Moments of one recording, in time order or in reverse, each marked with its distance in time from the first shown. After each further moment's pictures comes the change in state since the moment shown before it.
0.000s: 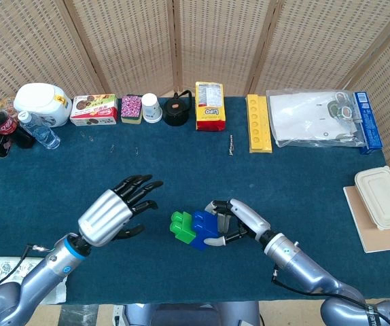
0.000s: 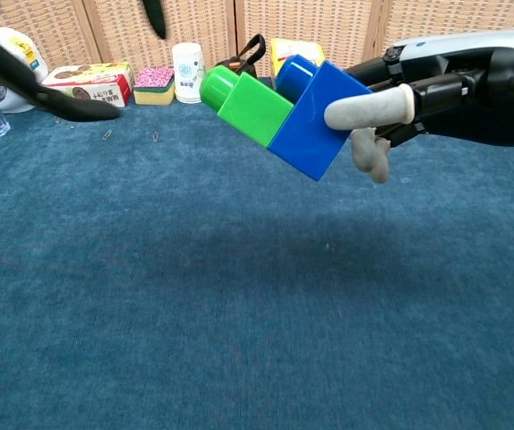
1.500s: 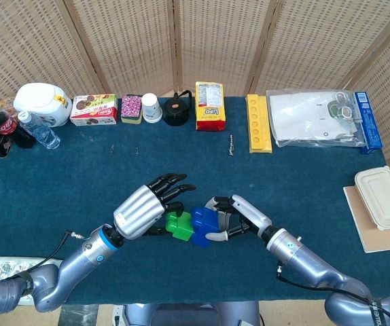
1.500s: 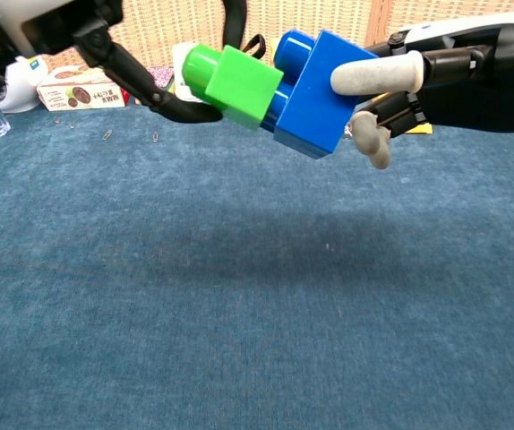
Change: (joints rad) left arm -0.164 -0.161 0.025 0.132 -0.049 0.047 -0.073; right arm 0.053 0.052 -0.021 0.021 -0.042 -0.012 0.200
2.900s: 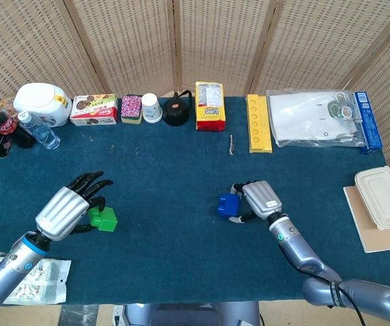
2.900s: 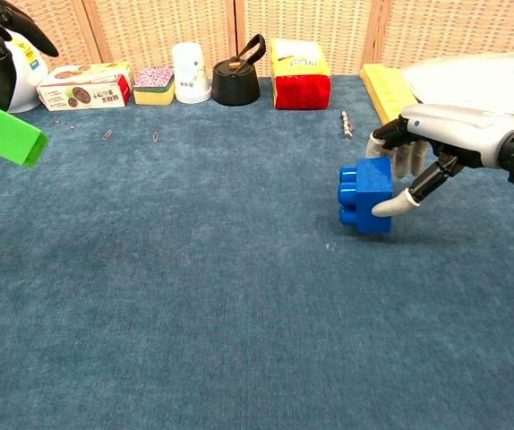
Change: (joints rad) left arm 0.212 0.336 0.167 -0.001 -0.026 0.088 -0.009; right arm 0.040 -0.350 -0.171 0.511 0.032 0.285 -0.818
